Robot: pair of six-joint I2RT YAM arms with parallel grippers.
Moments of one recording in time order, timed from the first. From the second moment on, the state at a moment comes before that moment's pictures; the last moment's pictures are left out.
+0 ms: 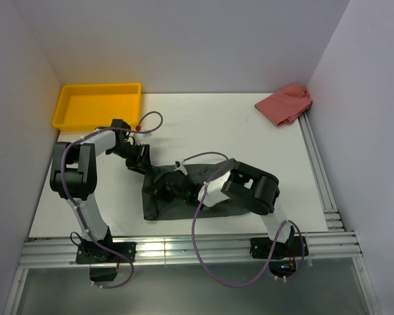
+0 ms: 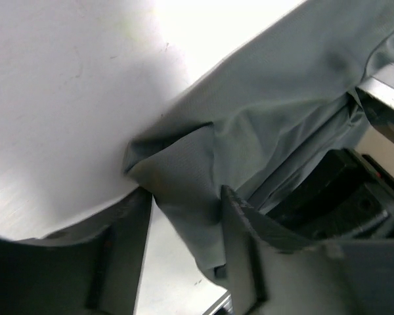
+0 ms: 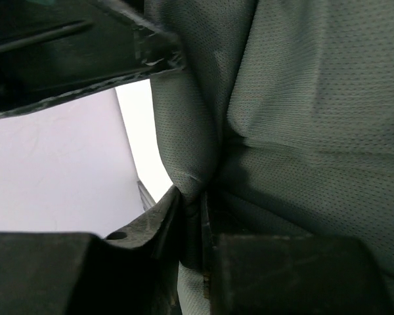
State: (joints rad) left arm -0.09 1.89 1.20 -0.73 0.65 0.15; right arm 1.08 2.05 0.94 0.66 0.08 1.49
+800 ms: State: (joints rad) left arm -0.17 1.91 1.21 -0.72 0.55 0.11; right arm 1.21 2.01 1.46 -0.41 0.40 1.32
